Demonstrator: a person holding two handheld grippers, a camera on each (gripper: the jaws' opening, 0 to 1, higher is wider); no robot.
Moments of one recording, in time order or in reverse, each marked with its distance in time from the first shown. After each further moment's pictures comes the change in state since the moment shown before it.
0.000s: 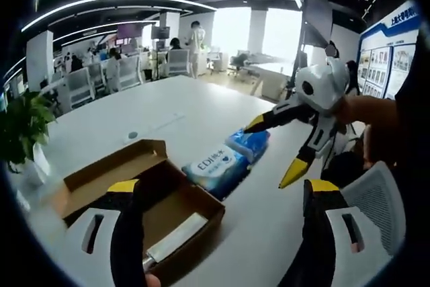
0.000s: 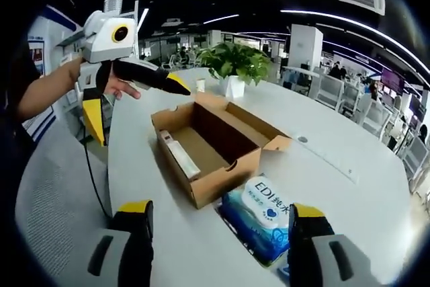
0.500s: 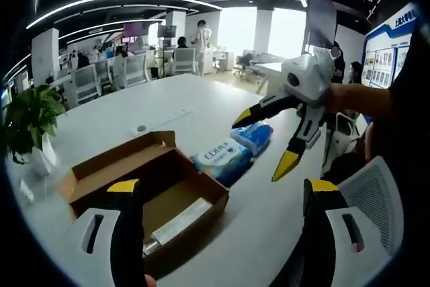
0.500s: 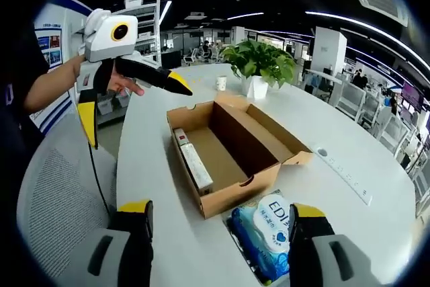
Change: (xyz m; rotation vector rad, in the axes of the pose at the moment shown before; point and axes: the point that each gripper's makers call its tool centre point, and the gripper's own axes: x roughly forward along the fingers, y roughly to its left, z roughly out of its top) left arm -0.027 0.005 -0.015 -0.023 0.000 0.039; right arm 0.025 0.011 0.020 -0.100 0.033 0.117
